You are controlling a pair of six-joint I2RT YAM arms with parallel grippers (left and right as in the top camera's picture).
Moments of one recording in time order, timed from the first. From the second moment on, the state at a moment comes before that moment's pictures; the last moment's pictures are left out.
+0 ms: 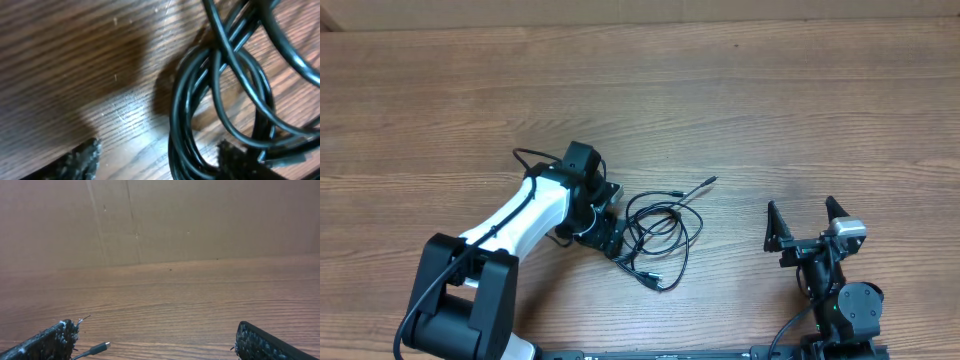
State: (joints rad) left arm -0.33 1.70 0.93 -0.81 0.28 0.04; right arm 0.11 0.01 0.02 -0.03 -0.01 0.12
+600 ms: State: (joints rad) left arm -0.33 1.70 0.92 -0.72 0.28 0.03; right arm 0.11 0.01 0.02 -0.03 -0.01 0.12
